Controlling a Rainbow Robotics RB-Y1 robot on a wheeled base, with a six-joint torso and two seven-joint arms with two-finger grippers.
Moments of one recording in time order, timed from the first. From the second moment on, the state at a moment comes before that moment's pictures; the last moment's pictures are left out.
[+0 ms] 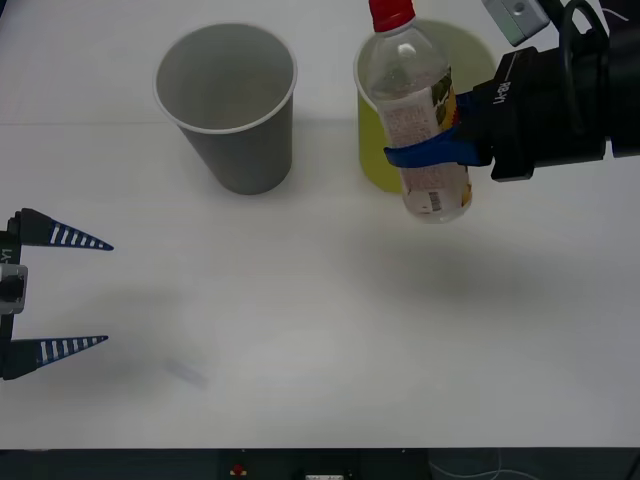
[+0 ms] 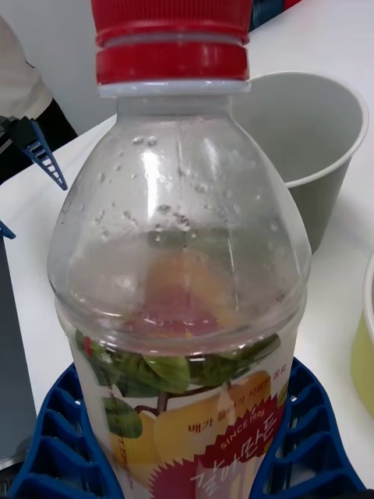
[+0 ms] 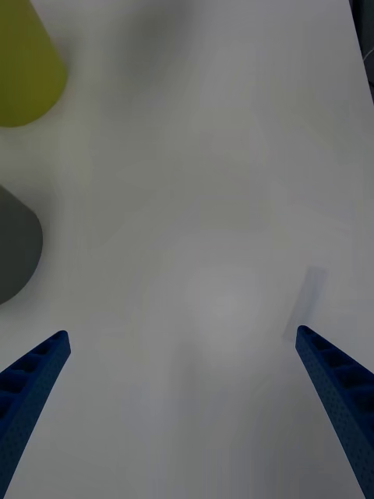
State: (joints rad) right arm -0.60 -1.06 0.16 -2.15 1.50 -1.08 -1.35; left arm 0.26 1.13 0.26 -2.01 -1.31 -1.13 -0.09
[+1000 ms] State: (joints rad) right arm -1.30 -0.61 0.55 -1.48 1.76 -1.08 -1.35; left arm 0.26 1.13 0.26 -2.01 -1.31 -1.13 -0.09
